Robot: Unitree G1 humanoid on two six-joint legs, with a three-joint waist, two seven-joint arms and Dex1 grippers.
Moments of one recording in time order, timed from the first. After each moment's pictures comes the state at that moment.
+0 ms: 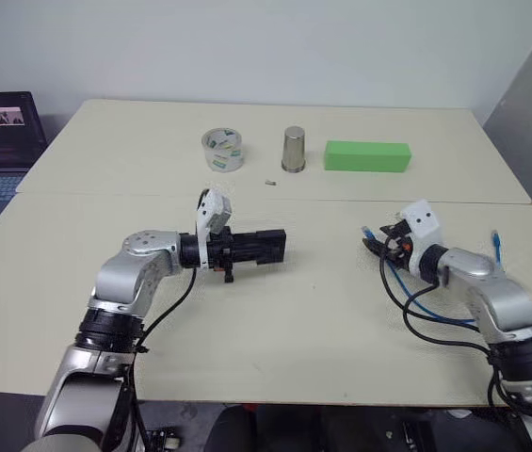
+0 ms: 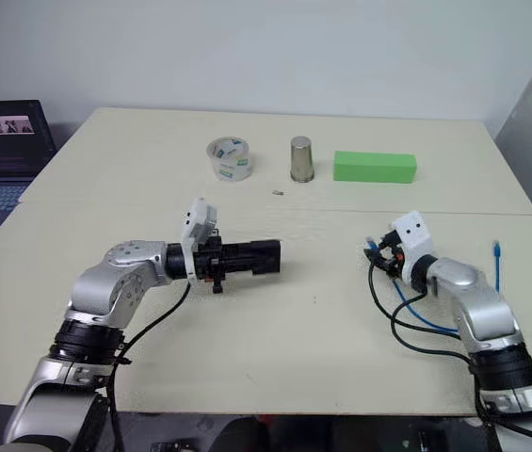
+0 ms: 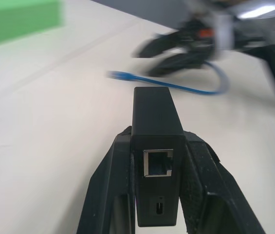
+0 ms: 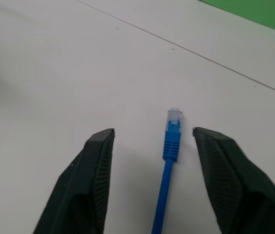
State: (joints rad) left arm -0.58 0.51 -0.05 0.20 -0.41 0.41 -1.06; right arm -0.39 -0.67 0.05 -0.14 0.38 0.63 0.57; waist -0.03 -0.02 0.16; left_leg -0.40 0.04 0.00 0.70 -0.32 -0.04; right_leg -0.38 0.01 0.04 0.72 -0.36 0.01
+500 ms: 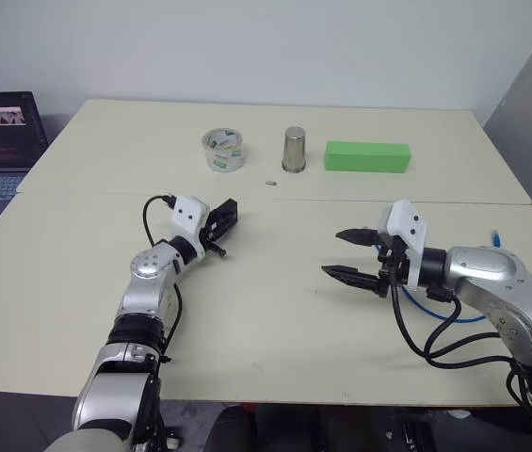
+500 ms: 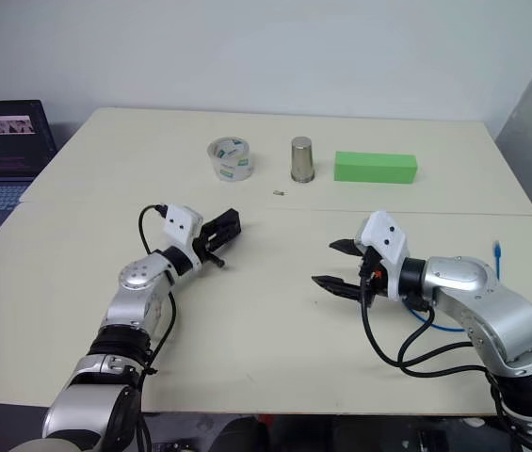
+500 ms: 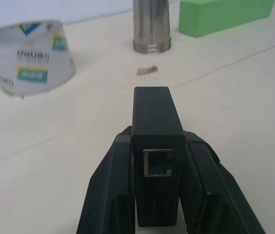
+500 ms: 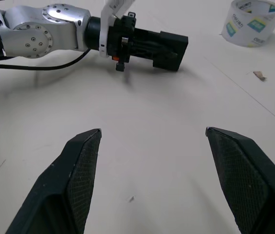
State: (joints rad) left arm -0.62 0.37 0.06 0.72 -0.17 -0.17 -0.62; right arm -0.41 -0.72 0.10 -0.51 0.56 0.75 0.74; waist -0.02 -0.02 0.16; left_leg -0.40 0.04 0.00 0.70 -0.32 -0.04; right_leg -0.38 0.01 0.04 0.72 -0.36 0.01
